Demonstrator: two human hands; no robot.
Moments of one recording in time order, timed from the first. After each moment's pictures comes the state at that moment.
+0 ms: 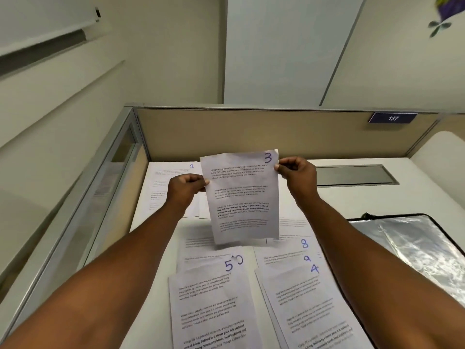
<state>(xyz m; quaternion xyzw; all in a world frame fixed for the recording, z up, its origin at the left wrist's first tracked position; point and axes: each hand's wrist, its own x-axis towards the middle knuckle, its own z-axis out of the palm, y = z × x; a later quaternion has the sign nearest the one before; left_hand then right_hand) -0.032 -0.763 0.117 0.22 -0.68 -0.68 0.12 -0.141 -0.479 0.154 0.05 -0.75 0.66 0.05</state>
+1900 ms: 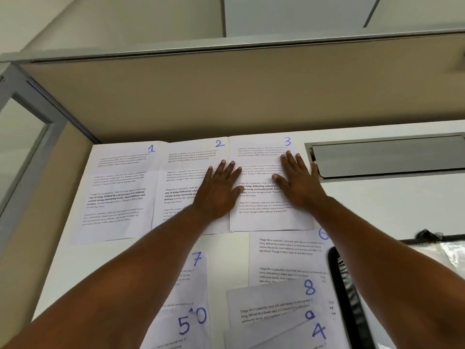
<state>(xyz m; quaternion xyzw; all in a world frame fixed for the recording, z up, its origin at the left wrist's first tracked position) -0.265 -0.662 -0.073 0.01 -0.99 -0.12 -0.03 -0.377 -0.417 -0.078 0.23 -0.96 0.12 -0.14</state>
